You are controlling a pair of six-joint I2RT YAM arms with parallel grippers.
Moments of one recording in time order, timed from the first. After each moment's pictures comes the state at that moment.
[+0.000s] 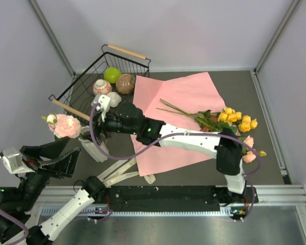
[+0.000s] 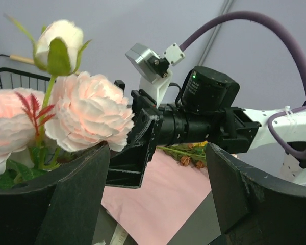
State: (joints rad) left arm -0.71 0.12 1.19 -0.76 -0.20 -0.31; right arm 1.23 1.98 1.76 0.21 -0.21 0.12
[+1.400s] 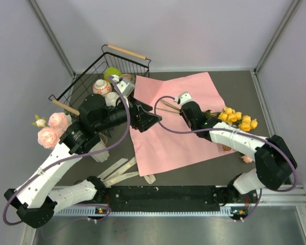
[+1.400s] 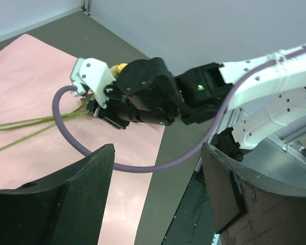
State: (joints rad) left arm -0.71 0.99 1.24 -0.32 0.39 -0.34; right arm 0.71 1.43 0.93 -0.20 0.50 -0.05
